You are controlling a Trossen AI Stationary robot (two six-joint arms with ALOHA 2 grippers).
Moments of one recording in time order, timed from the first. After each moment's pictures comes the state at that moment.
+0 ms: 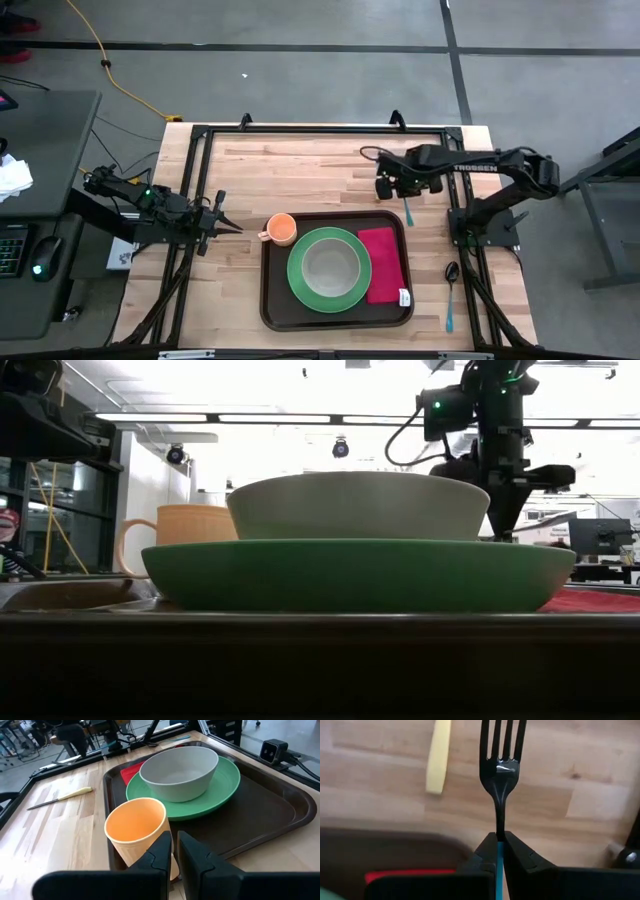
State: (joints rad) left arm -0.40 0.06 0.20 -0.45 -0.20 0.18; right arm -0.31 1.41 0.99 -1.09 0.08 1.15
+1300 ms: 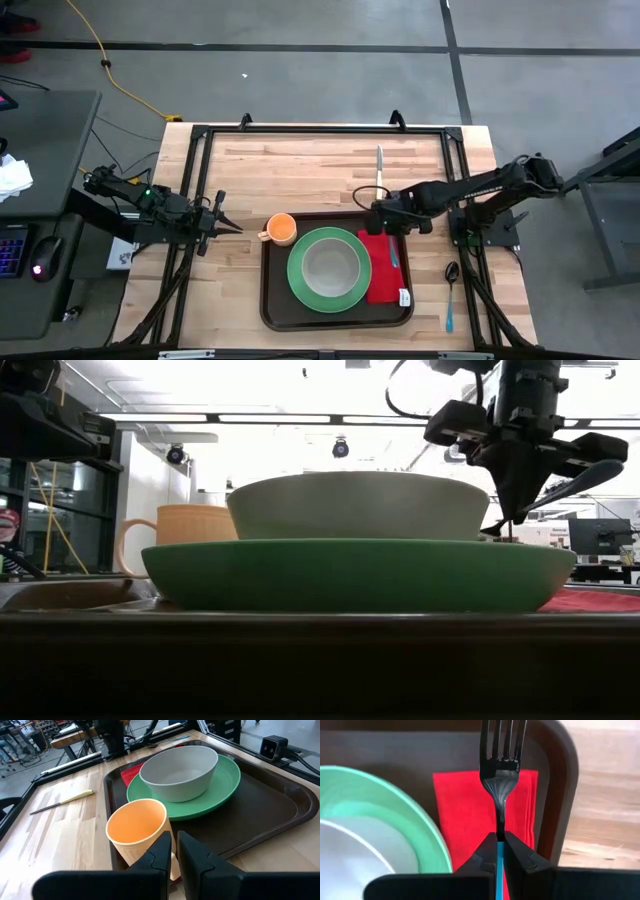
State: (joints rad) left arm -0.40 0.06 0.20 -0.45 -0.20 0.21; right arm 0.13 1.41 0.99 -0.90 -0.03 1.65
